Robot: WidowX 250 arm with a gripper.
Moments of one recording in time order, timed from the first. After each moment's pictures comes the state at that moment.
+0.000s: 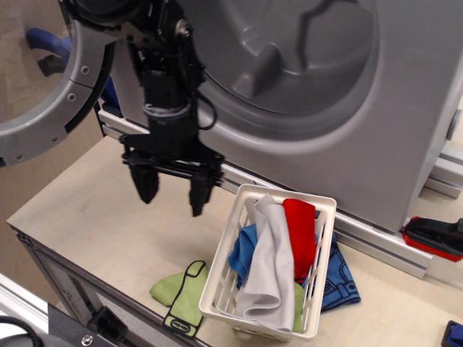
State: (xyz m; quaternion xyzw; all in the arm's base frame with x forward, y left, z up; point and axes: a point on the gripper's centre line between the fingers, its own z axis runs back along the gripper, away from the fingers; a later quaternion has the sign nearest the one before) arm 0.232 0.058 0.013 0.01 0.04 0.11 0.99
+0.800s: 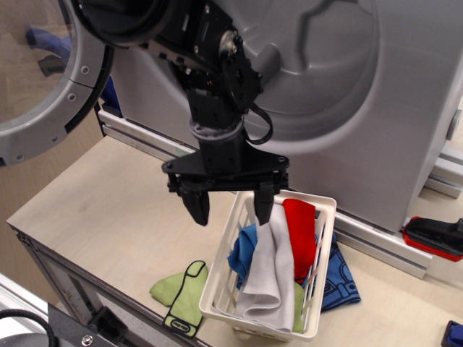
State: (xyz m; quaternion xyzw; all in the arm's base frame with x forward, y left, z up) arm 0.234 -0.012 0.026 -0.03 -0.05 0.26 0.96
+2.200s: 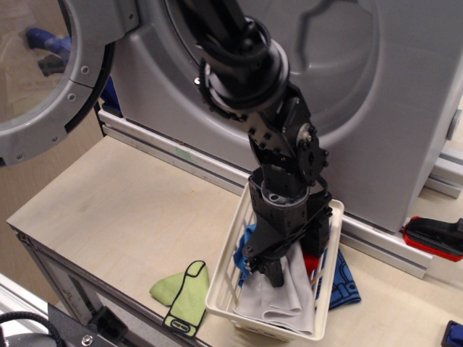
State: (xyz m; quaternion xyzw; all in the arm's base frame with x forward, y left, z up) arm 0.255 -0.059 -0.048 -0.05 -0.01 0.56 0.83
